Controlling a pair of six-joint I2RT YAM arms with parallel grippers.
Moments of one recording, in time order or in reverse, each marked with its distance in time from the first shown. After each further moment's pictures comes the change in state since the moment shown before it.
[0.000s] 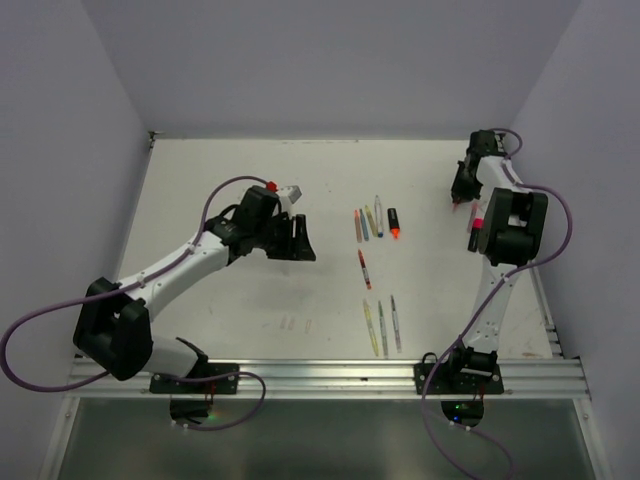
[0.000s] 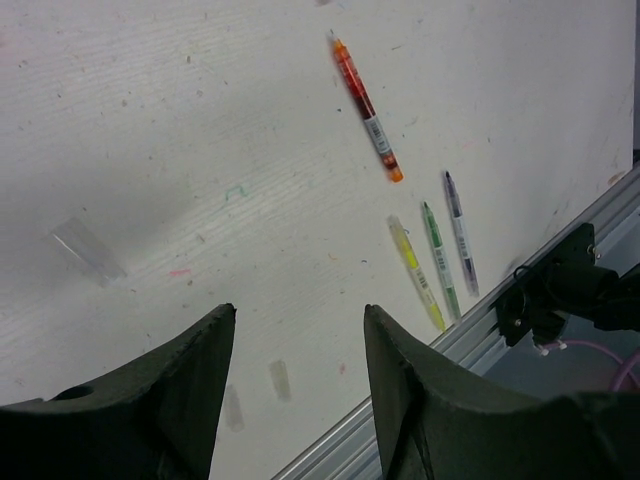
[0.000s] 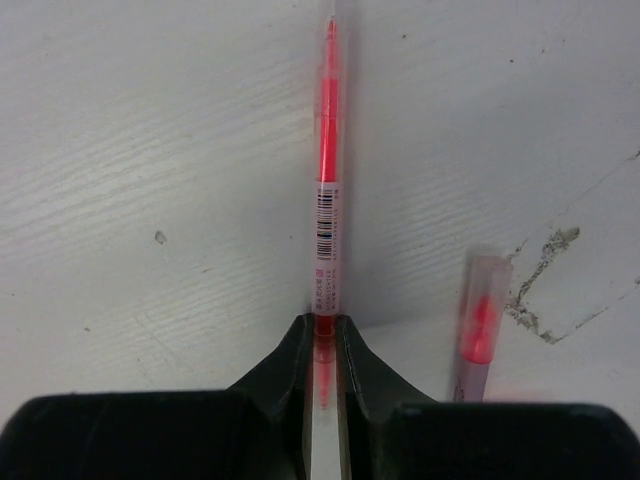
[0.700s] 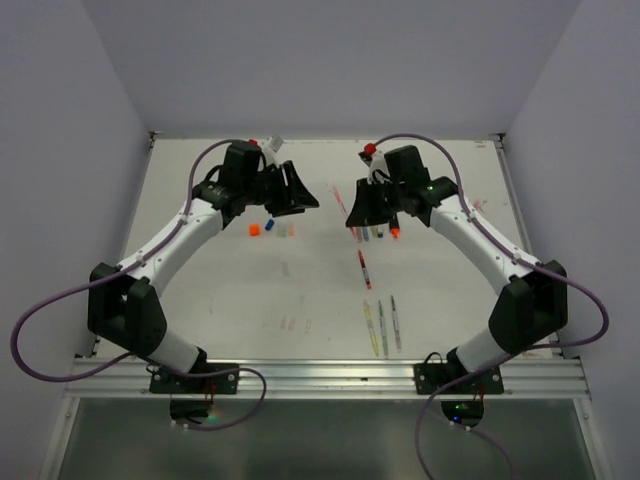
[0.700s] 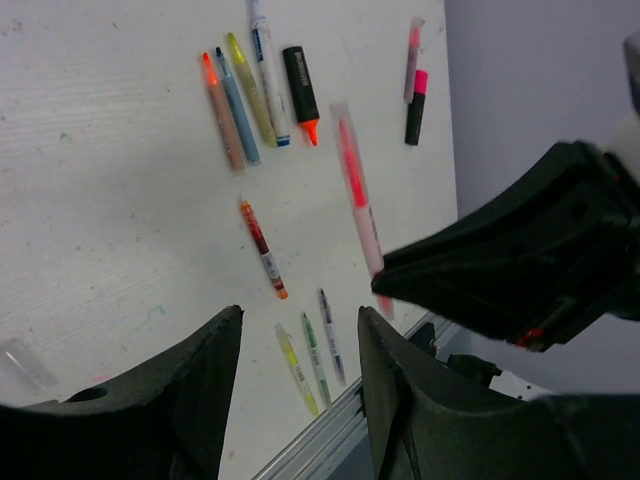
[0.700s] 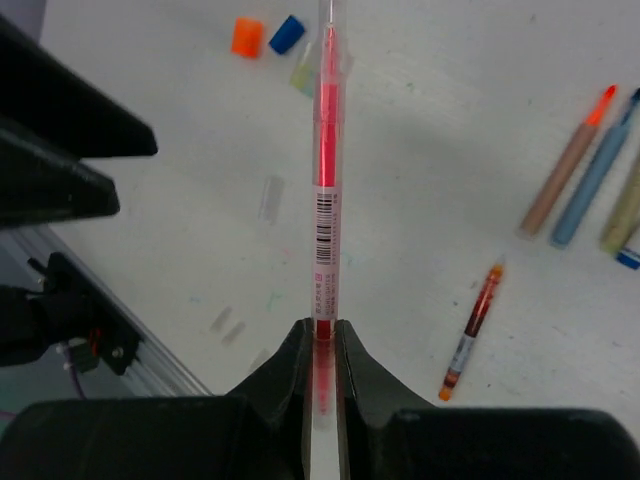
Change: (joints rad) left arm 0.143 0.126 0.290 0.019 0.130 -0.203; right arm 0.604 -0.666 -0.395 0.013 -0.418 0.092
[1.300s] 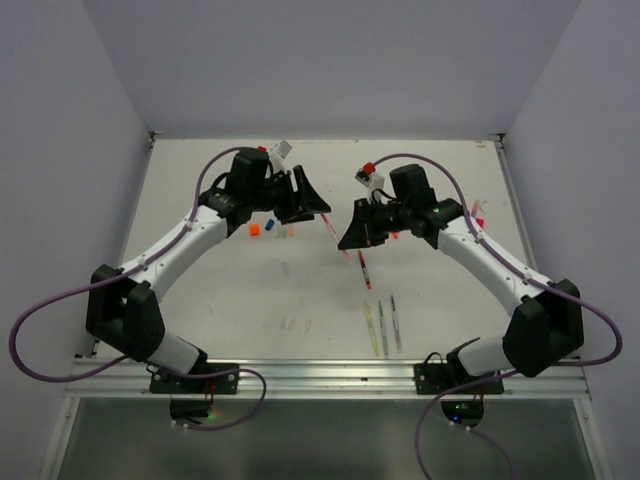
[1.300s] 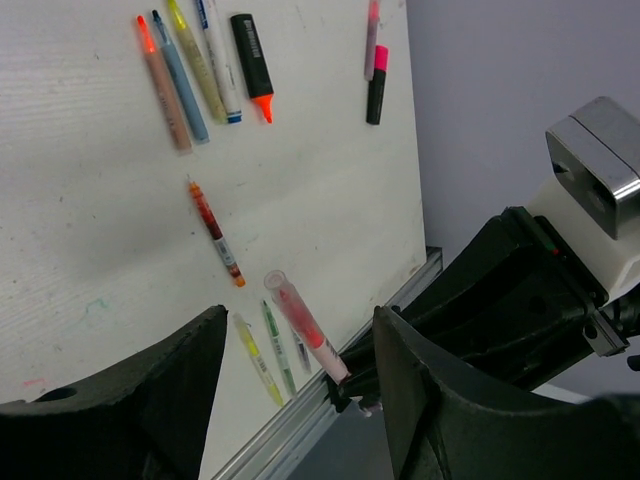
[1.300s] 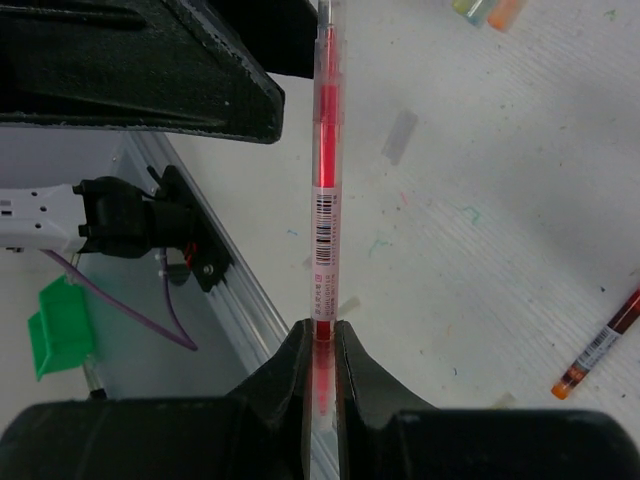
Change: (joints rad) left arm -0.043 -0.022 -0.056 0.101 0.037 -0.106; right arm 0.028 -0.191 -0.273 0.128 -0.338 0.026
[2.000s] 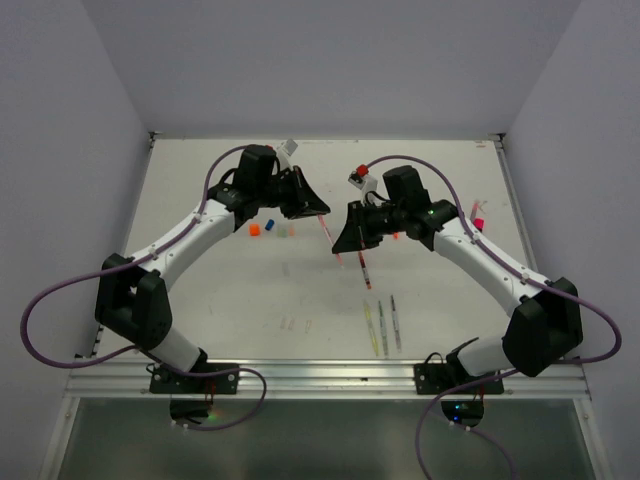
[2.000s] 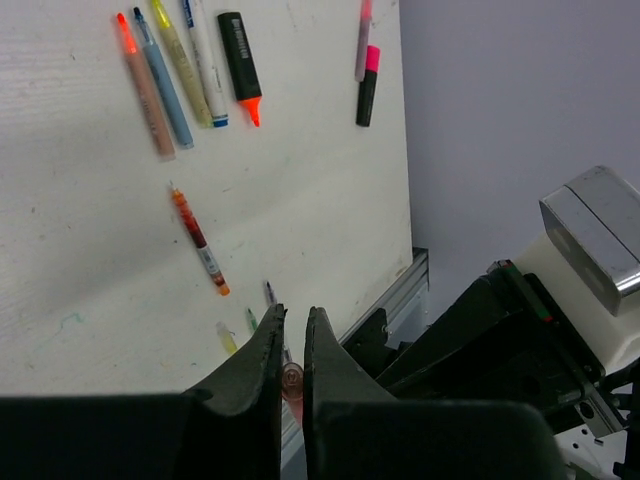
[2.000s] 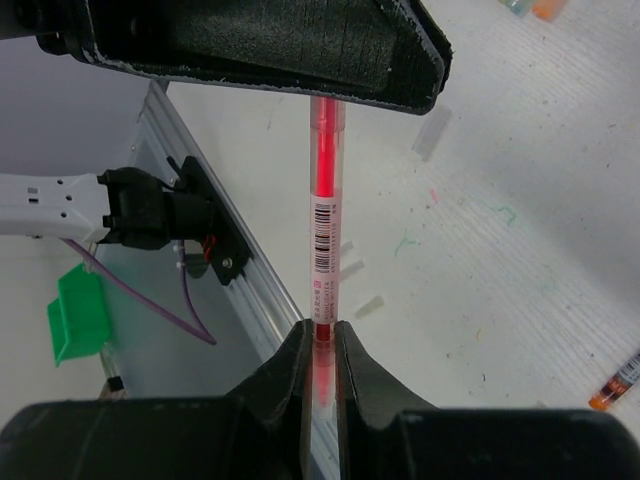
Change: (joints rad) left arm -0.010 0.074 0.046 0.012 0.019 -0.035; right arm 0.043 0.006 0.001 0.027 -0.019 0.044
